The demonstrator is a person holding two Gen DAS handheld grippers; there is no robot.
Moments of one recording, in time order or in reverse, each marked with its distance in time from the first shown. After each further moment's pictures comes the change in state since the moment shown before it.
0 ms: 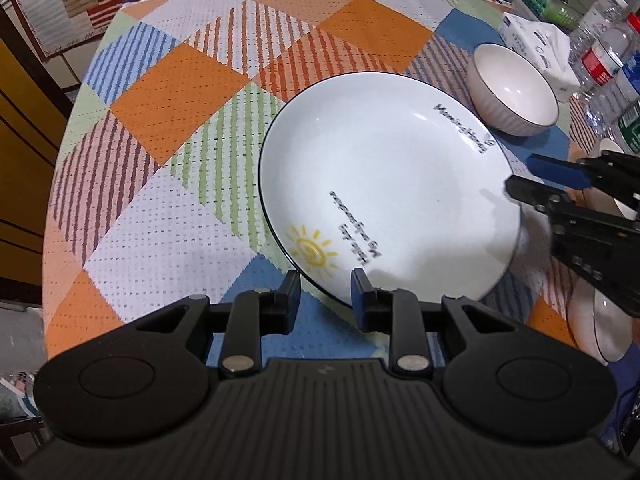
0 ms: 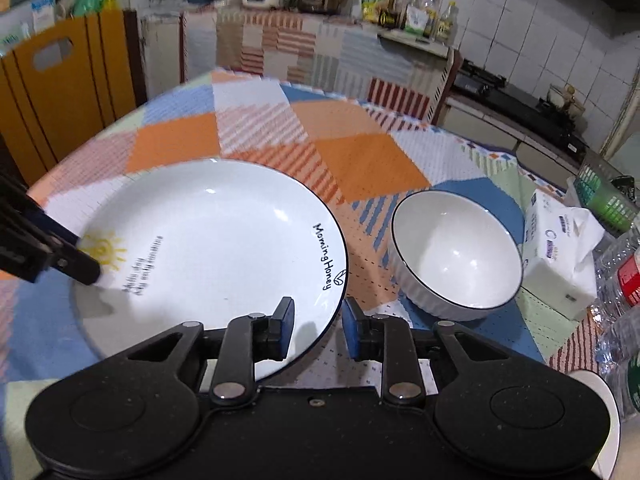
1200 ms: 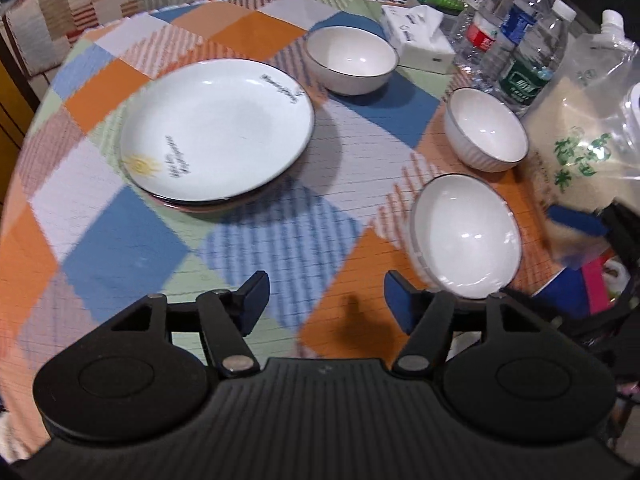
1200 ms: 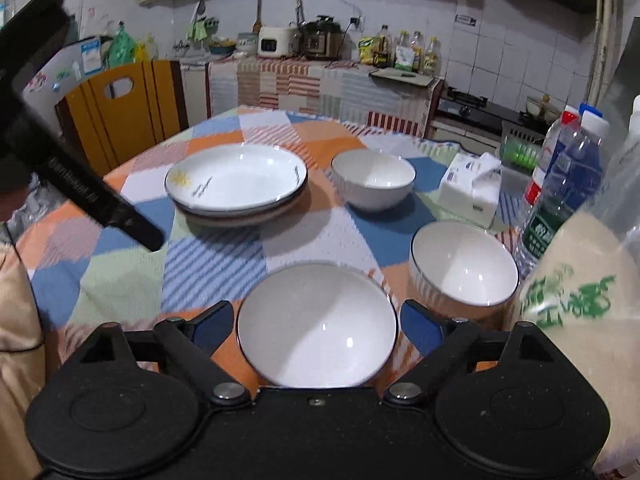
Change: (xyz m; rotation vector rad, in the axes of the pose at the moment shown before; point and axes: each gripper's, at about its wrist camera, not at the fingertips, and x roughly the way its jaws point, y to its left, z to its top) left arm -0.053 -0.151 -0.094 0.003 -0.107 -0.076; right arm -0.156 -0.065 -0.155 0.015 -0.137 0.080
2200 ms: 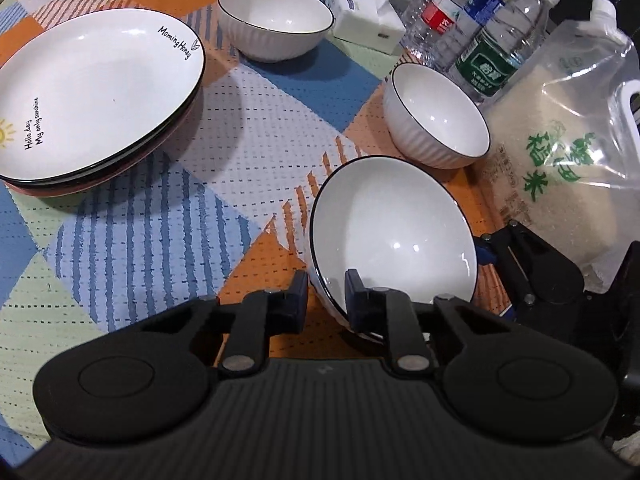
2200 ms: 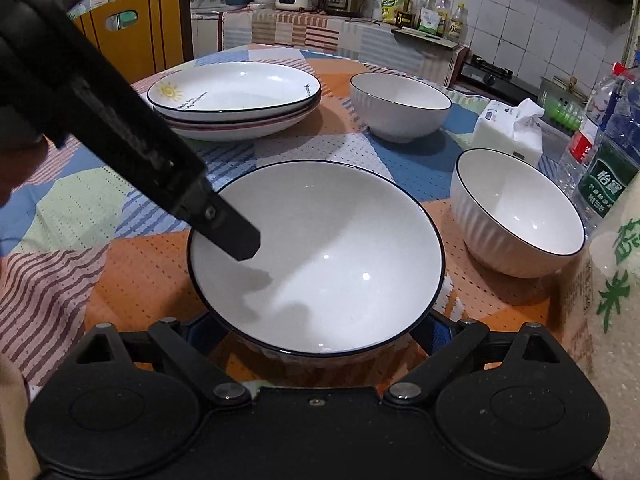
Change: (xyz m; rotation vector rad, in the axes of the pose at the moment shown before) left arm 0.083 -0.031 -0.001 -0.046 0.003 -0.213; right arm 0.078 0.002 -0.036 -0.067 0.101 0.012
